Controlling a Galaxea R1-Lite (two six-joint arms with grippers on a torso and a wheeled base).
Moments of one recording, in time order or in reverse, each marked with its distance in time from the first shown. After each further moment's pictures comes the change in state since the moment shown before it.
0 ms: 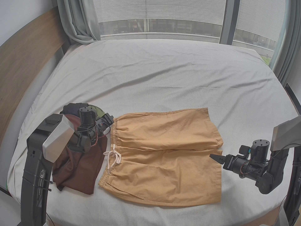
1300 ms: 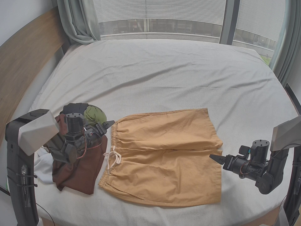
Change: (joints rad) left arm 0.009 -0.260 0.524 -0.163 -0.096 0.006; right arm 0.002 0.001 0.002 0.000 -0.002 0.000
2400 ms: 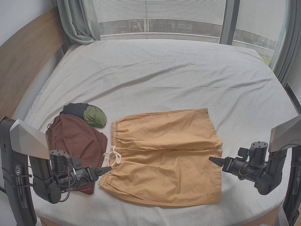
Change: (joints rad) left arm 0.002 -0.088 0.790 -0.474 -0.169 0.202; right arm 0.000 0.028 0.001 0.000 -0.001 -0.007
